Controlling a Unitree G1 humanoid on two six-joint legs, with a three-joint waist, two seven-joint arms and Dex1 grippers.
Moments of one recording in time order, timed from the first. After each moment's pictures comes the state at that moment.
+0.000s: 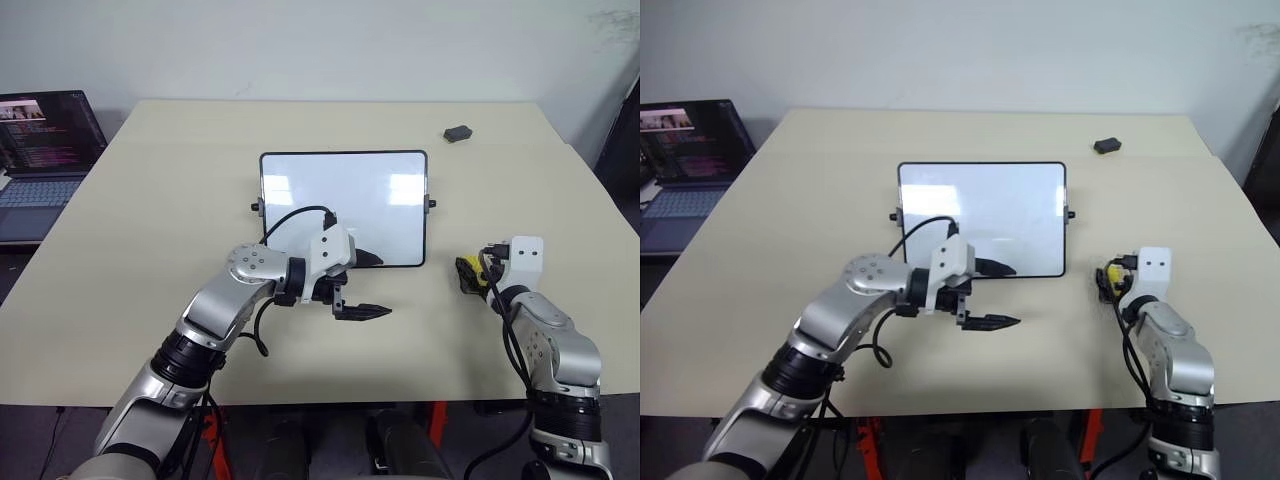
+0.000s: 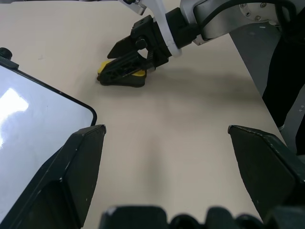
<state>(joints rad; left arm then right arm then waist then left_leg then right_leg) -0.58 0.50 -0.35 -0.15 -0.30 0.45 -1.05 -0.25 -0.25 -0.27 -0.16 0.22 0.73 0.18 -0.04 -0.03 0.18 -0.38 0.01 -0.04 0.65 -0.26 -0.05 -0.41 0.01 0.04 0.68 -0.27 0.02</state>
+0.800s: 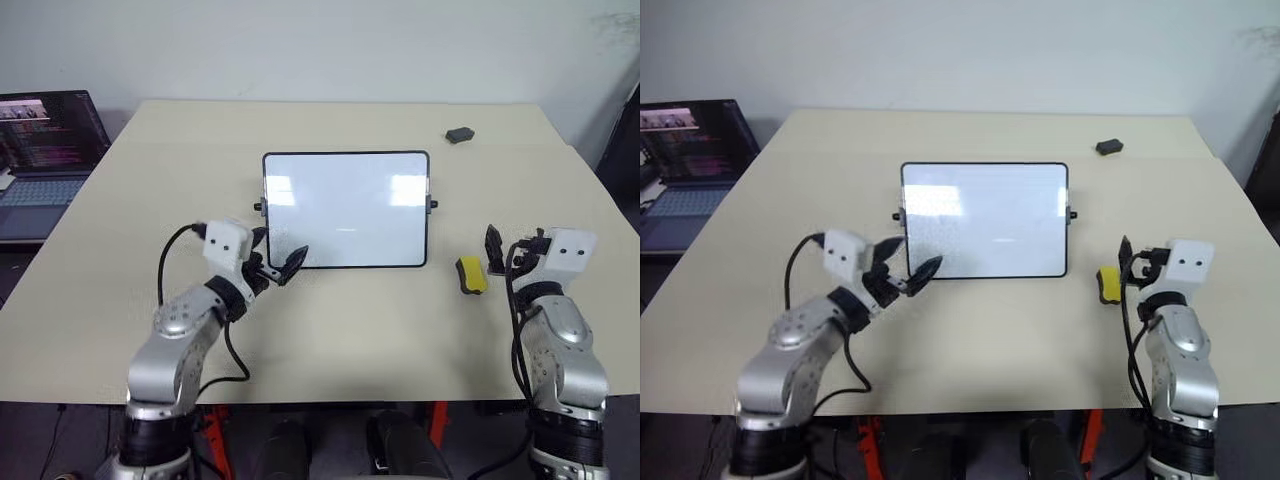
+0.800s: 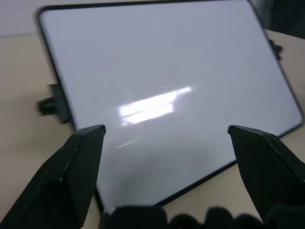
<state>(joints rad) -0.13 0.29 0.12 -0.43 -0.27 0.53 -0.36 -0.19 -0.20 -0.32 -0.20 0.18 0.30 0.07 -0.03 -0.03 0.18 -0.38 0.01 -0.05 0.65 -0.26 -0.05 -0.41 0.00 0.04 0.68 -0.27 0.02</state>
